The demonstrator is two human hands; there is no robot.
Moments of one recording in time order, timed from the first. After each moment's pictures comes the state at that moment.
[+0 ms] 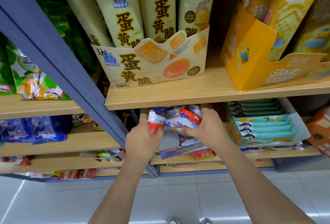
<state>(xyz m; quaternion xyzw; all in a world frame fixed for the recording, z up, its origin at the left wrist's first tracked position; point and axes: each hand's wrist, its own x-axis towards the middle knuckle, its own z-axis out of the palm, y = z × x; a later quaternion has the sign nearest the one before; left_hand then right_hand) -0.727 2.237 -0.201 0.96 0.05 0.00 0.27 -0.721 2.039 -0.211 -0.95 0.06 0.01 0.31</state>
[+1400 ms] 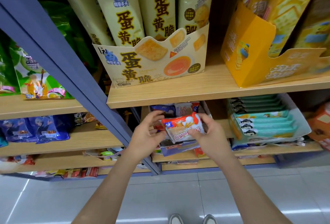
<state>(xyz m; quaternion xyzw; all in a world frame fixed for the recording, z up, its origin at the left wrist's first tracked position) -0.727 2.254 -0.205 0.83 -0.07 -0.11 0.54 -0.761 2.054 -0.208 -0.79 0.12 0.03 0.60</state>
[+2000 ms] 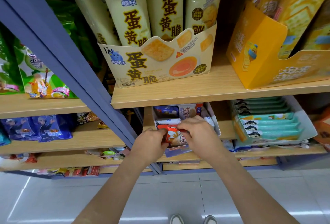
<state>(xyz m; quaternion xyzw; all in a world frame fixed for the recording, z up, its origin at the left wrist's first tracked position) -0.723 2.253 -0.223 0.97 -0.17 -0.10 0.10 -0.740 2.072 -0.216 -0.95 -0.14 -0.04 0.28</state>
